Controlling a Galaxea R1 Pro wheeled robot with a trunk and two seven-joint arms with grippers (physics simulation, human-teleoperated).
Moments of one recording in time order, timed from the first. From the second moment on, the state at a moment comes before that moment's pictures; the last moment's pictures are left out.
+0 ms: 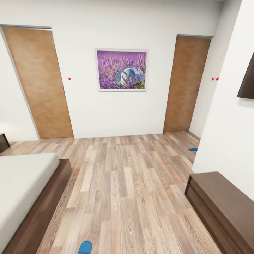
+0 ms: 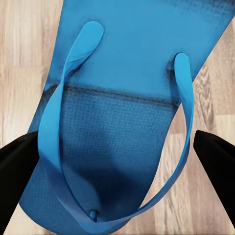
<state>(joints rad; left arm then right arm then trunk) -0.36 0.00 0.34 -0.02 -0.24 -0.23 -0.05 -0.04 -0.18 -0.23 -0.38 -0.16 0.12 0.50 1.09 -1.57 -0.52</state>
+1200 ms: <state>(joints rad) -0.36 0.00 0.34 -0.02 -0.24 -0.23 -0.06 -0.04 -0.18 -0.23 -0.38 -0.16 0.12 0.49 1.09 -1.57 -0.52</state>
